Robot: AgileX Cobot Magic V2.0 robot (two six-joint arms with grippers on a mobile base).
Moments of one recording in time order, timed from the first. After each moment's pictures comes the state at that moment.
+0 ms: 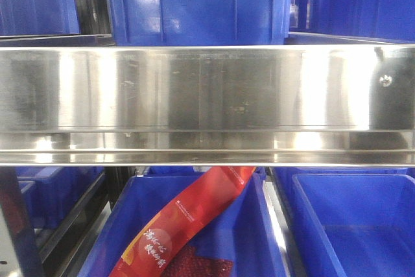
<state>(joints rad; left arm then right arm) -0.41 1.41 -1.63 0.10 1.05 -0.24 0.31 1.41 -1.63 -0.05 1.05 0.17</state>
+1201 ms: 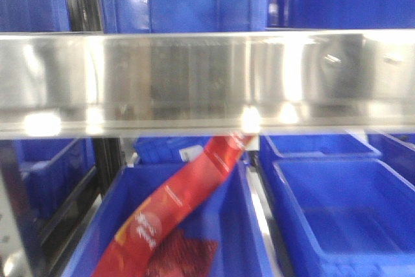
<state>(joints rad) -0.41 1.41 -1.63 0.11 1.04 -0.24 0.31 1.41 -1.63 -0.06 0.94 0.17</state>
